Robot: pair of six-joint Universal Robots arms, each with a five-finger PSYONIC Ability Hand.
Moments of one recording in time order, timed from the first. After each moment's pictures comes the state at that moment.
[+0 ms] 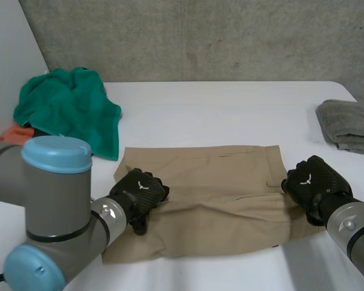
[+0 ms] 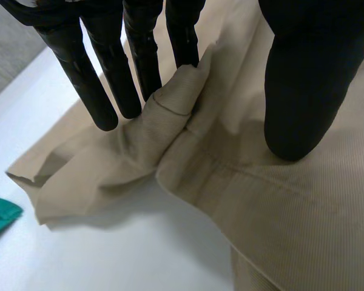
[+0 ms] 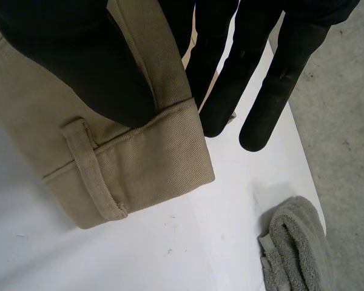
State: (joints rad) left arm 4.12 -1.99 -1.62 3.04 -1.49 3.66; right arm 1.87 -1.53 1.95 0.02 1.49 2.17; left_hand 0.57 0.56 0.56 0.57 0.40; right_hand 1.11 1.18 1.19 1.20 1.02
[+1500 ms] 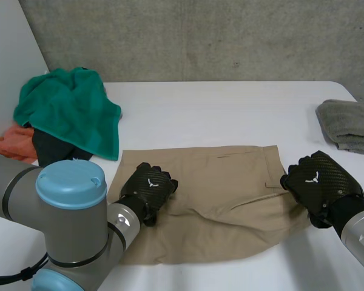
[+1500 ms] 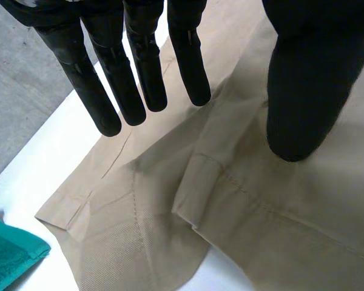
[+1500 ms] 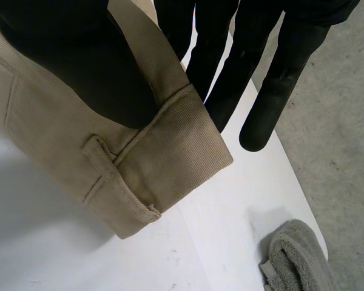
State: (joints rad) left arm 4.05 -2.01 -1.69 3.30 -1.58 3.66; right arm 1.82 -1.71 2.02 0.06 1.36 2.26; left_hand 0.65 0.64 0.64 0.64 0.47; right_hand 1.11 1.18 1.19 1.20 1.02
